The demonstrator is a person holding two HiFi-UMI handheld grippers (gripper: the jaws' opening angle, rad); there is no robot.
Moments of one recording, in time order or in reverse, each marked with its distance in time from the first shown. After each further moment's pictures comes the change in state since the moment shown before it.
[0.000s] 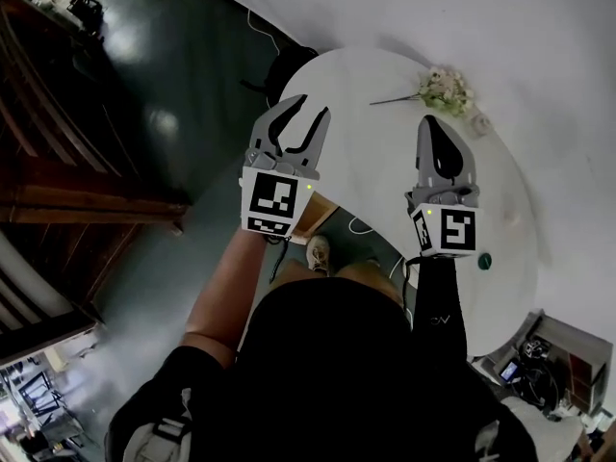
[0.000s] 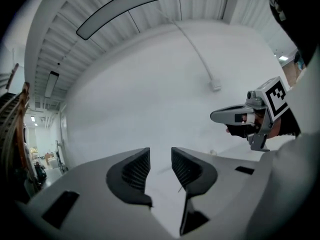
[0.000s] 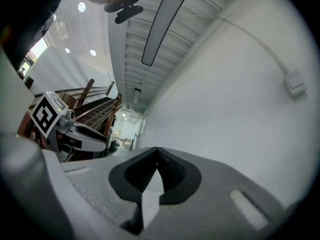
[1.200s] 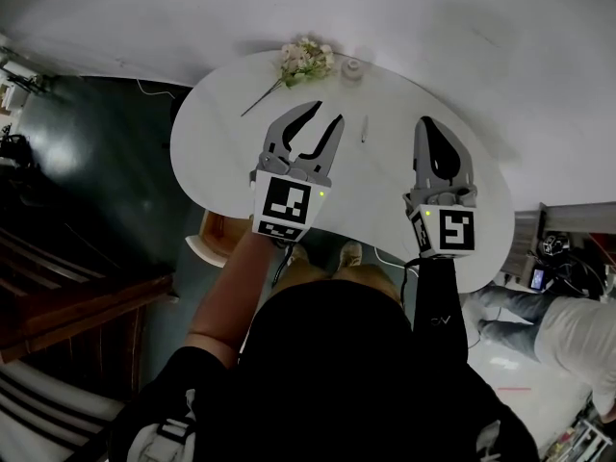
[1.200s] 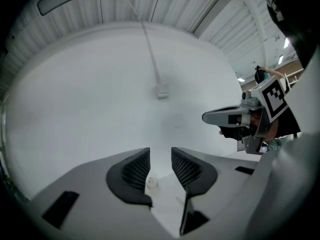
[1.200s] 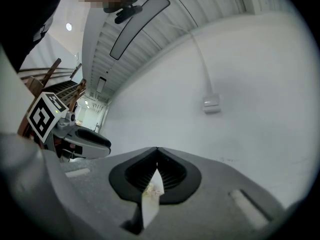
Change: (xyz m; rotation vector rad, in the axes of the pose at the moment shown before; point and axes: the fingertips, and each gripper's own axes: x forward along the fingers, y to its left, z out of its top) left arm 0.094 -0.297 0.068 0.050 -0.080 -0.527; right arm -0.216 -0.187 -0.014 -0.004 0.091 -0.463
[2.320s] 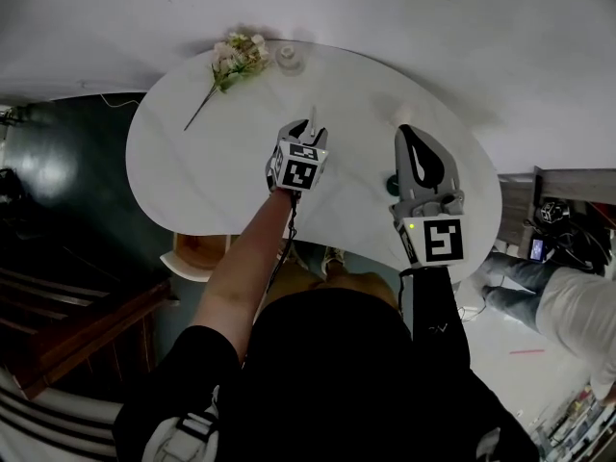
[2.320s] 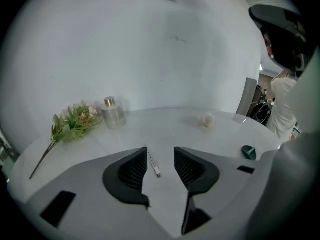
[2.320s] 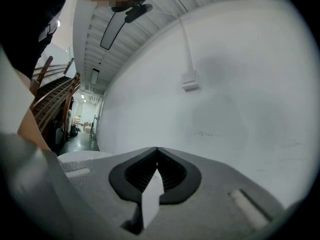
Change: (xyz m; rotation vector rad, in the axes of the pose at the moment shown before) left arm 0.164 -0.098 -0.257 -0.180 0.616 -0.099; right arm -0.029 -0.089 -0.087 0.050 0.182 -0.026
